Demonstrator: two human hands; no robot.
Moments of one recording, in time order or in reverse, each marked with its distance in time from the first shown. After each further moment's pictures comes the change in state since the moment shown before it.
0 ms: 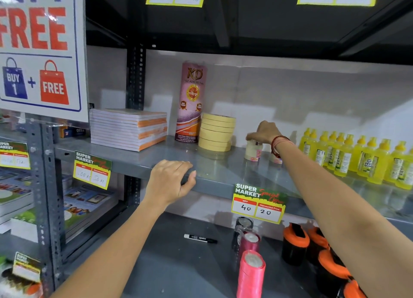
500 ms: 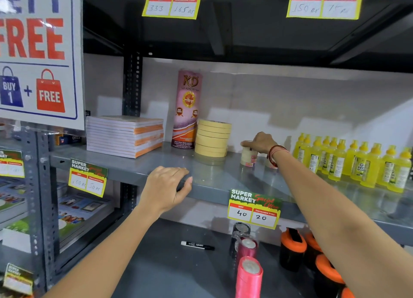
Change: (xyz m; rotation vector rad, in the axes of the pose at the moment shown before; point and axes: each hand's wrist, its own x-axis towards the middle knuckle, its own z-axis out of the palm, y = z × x) left_hand 0.000 0.004 -0.007 -0.005 -0.069 -0.001; right_hand -0.003 0.014 0.005 0.019 -0.039 0.011
